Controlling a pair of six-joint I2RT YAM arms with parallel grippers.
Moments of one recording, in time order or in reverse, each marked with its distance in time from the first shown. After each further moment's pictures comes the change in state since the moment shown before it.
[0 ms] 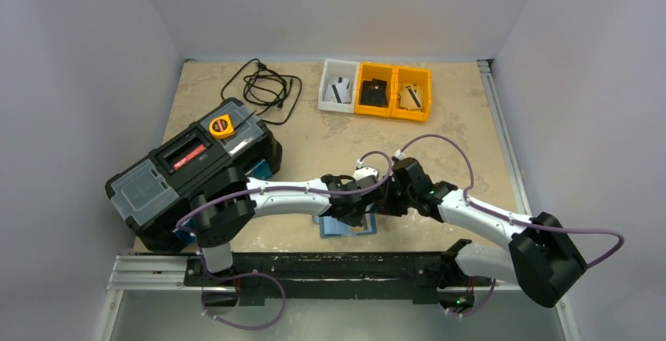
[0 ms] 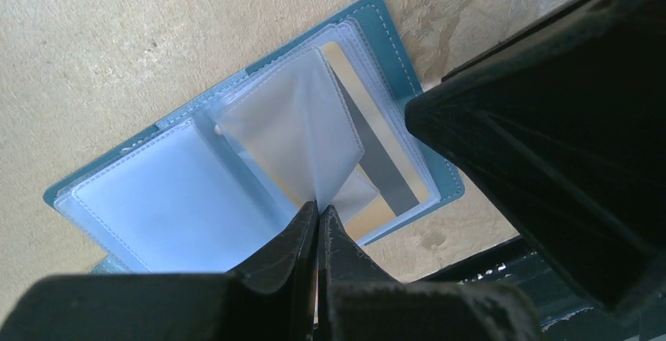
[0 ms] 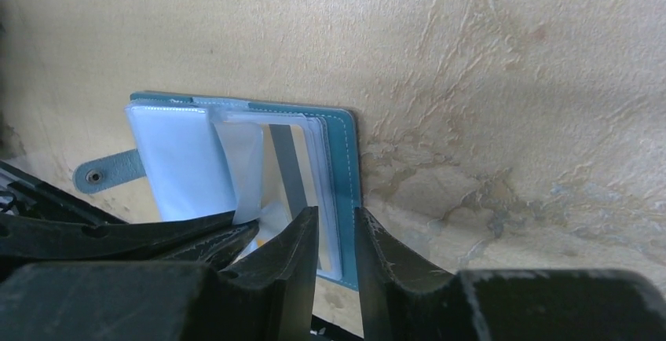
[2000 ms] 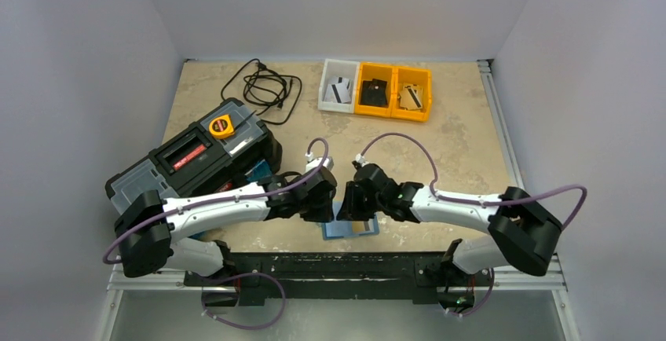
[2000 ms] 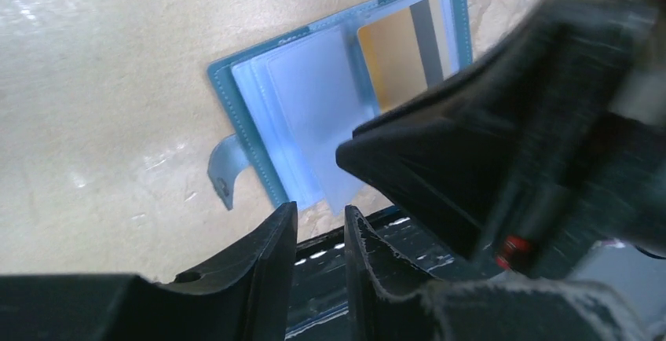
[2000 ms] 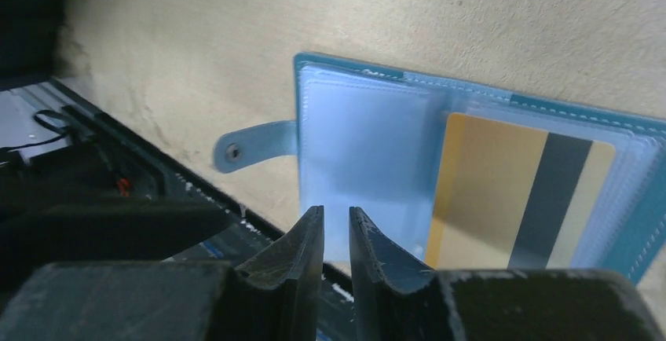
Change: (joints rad) left arm 0.098 -0.480 -0.298 -0.037 0.050 -0.175; right arm 0.312 0.253 0.152 0.179 0.015 0.139
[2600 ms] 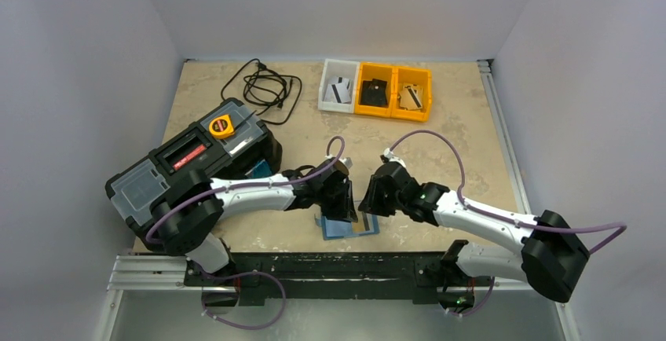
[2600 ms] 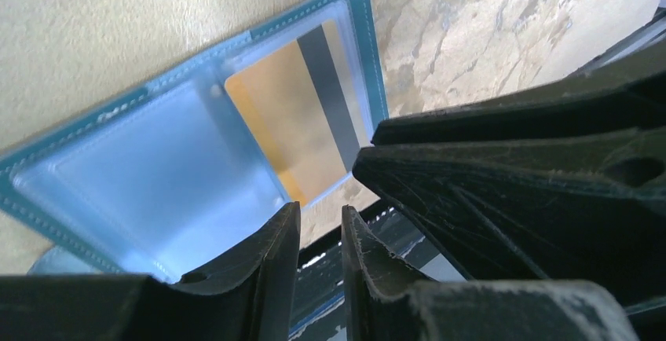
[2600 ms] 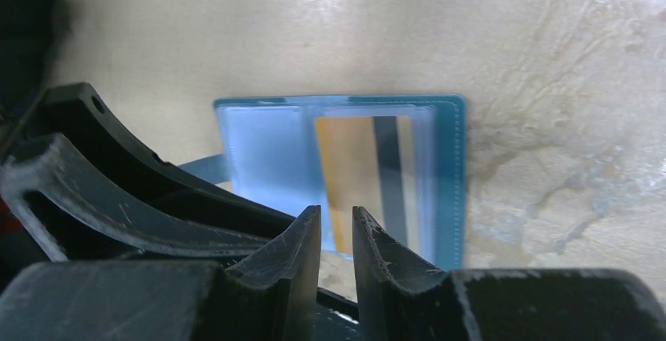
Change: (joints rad) left arm 0.094 0.236 -0.011 0.345 0.340 -0.044; right arm -0.091 -0.261 -0.046 -0.206 0.166 0.024
